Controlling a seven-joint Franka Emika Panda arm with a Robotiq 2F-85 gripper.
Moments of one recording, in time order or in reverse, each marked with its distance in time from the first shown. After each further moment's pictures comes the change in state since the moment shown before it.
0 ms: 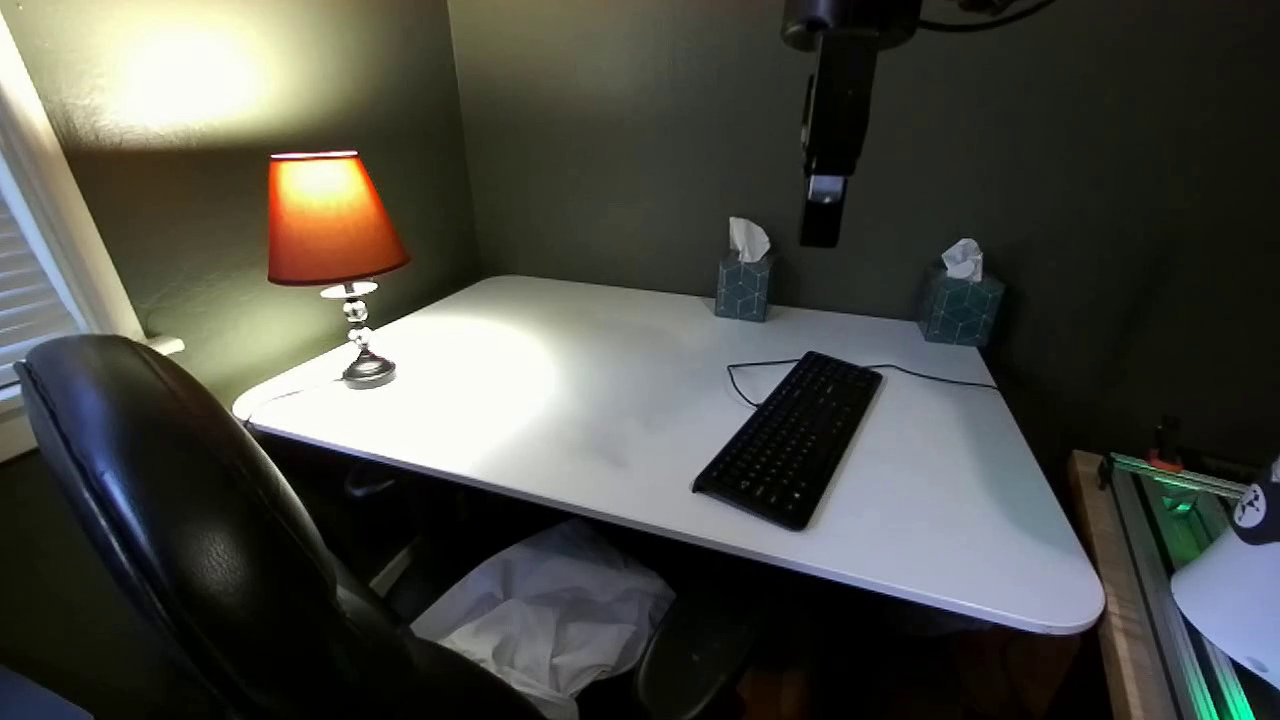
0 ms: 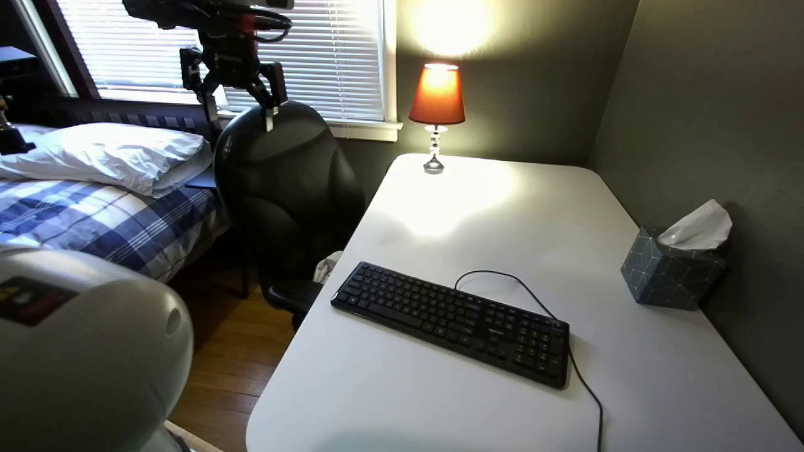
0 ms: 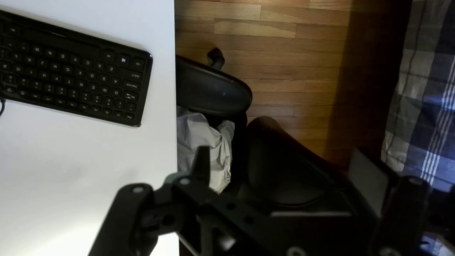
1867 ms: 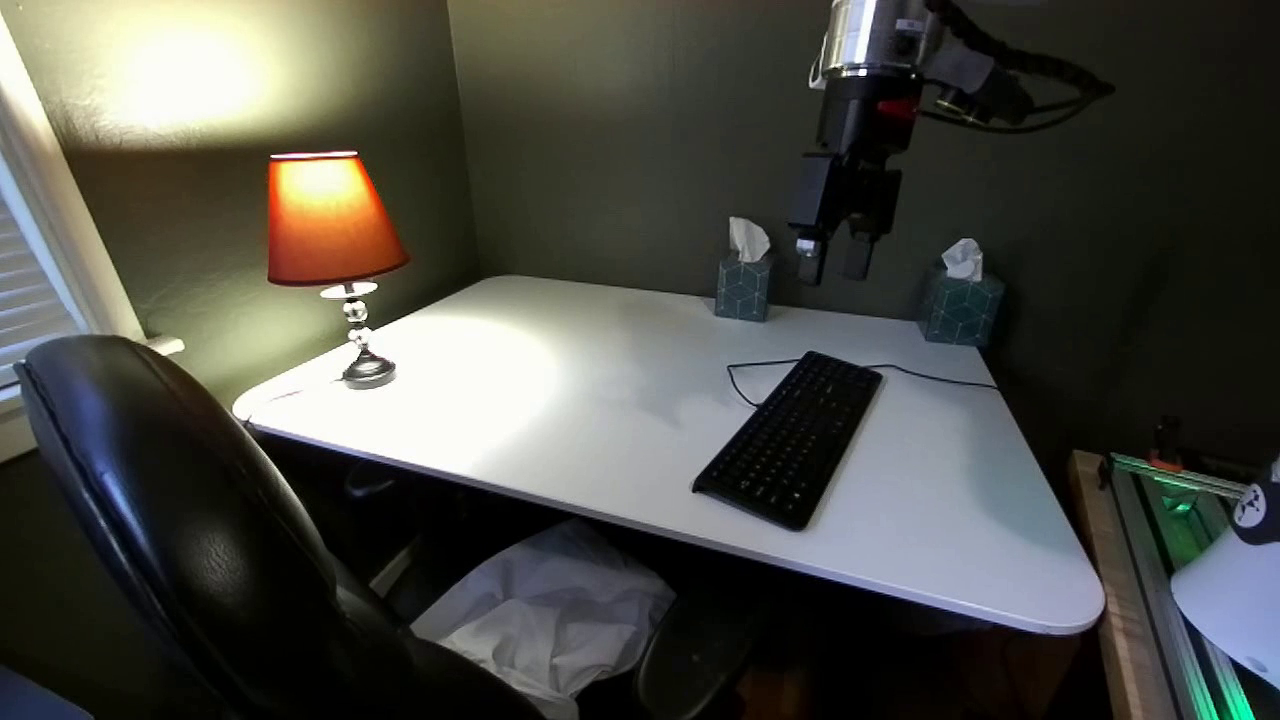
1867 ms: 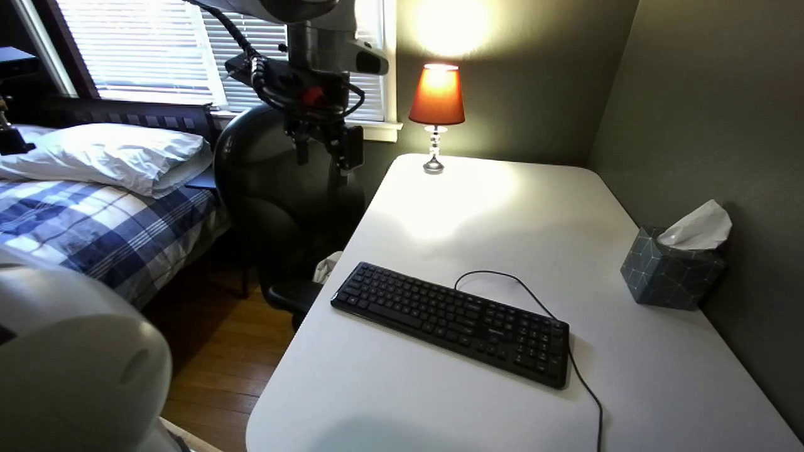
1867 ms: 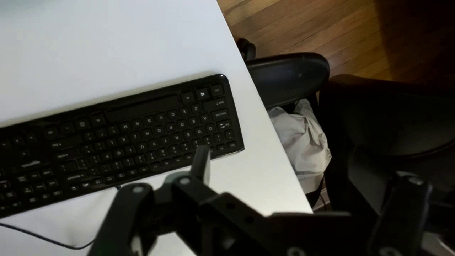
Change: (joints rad) arm -0.205 -0.026 -0.120 -0.209 0.001 0.179 0.167
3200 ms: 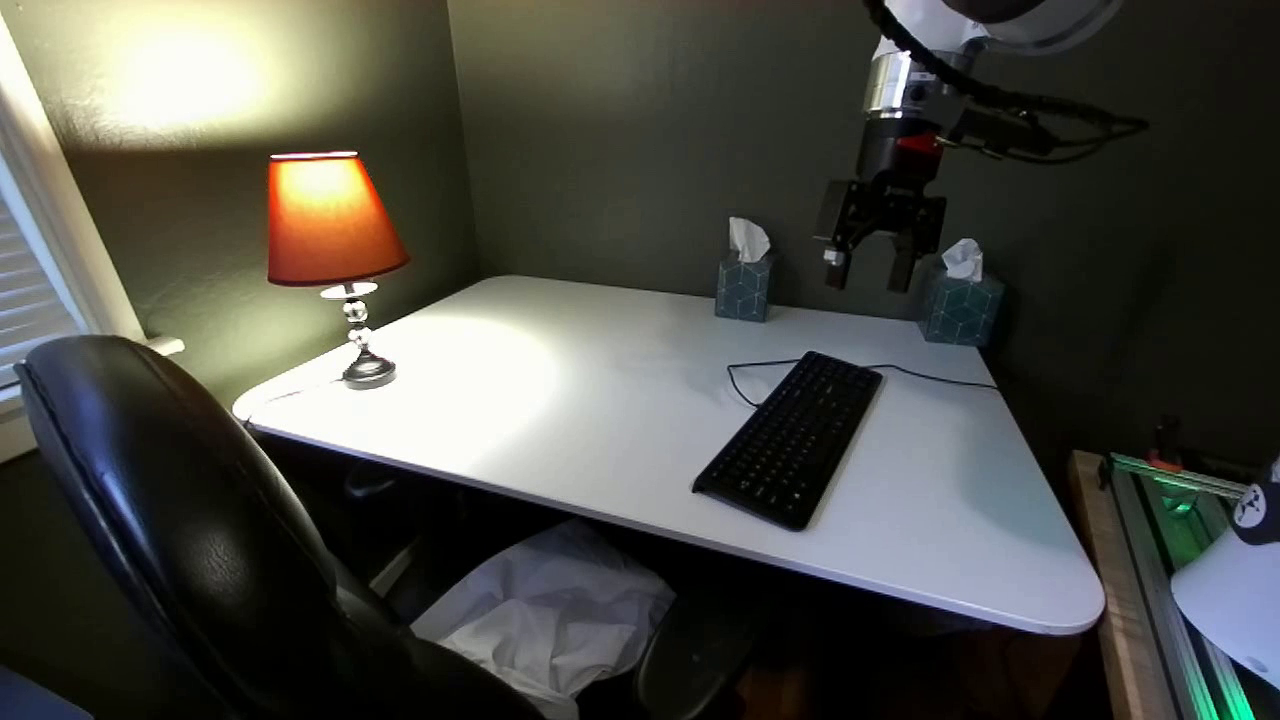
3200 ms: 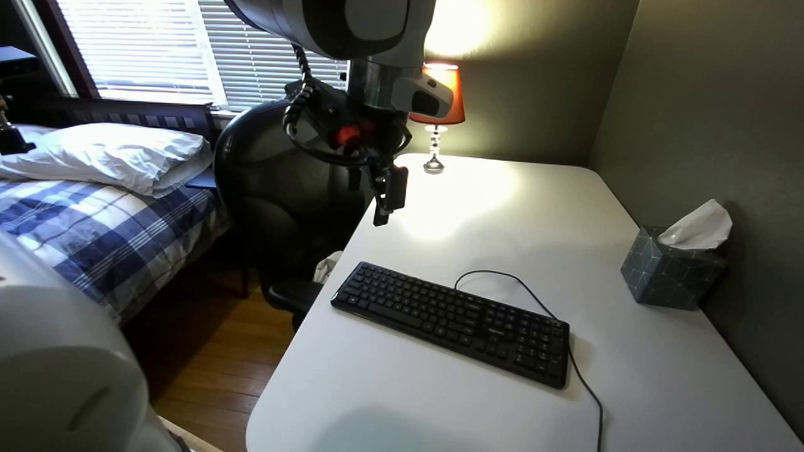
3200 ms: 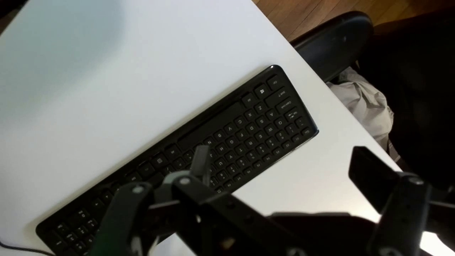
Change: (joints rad) arm -0.148 0.011 -0.097 -0.065 -0.001 0.028 0.094
